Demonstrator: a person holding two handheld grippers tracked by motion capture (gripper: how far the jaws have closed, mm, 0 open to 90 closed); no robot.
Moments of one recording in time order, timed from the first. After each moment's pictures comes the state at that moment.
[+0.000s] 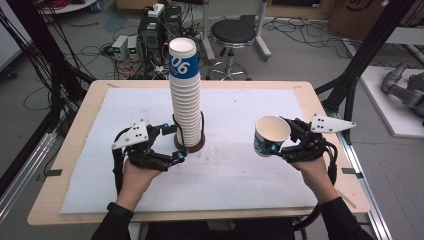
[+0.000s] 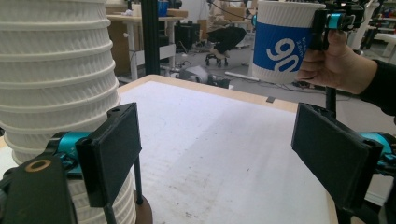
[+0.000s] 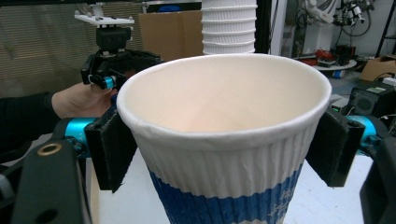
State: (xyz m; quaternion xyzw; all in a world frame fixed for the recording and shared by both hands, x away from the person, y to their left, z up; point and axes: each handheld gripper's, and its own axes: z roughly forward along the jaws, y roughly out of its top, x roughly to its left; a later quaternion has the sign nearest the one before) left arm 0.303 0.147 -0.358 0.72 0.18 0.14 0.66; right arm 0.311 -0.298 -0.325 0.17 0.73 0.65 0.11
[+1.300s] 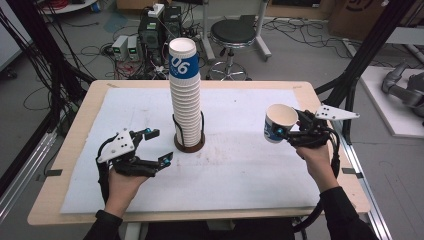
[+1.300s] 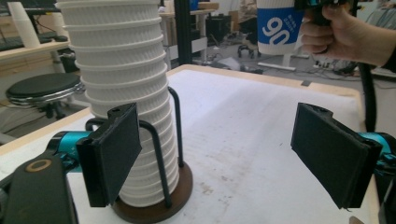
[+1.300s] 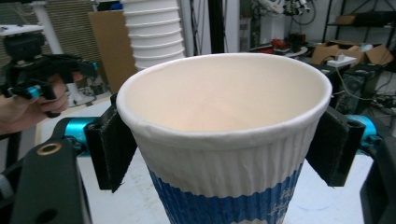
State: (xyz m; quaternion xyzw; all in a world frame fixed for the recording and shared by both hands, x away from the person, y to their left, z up) left arm 0.286 0.179 -0.373 0.72 0.21 0.21 0.63; right arm 0.349 -0.325 -0.334 0.25 0.72 0.63 0.15
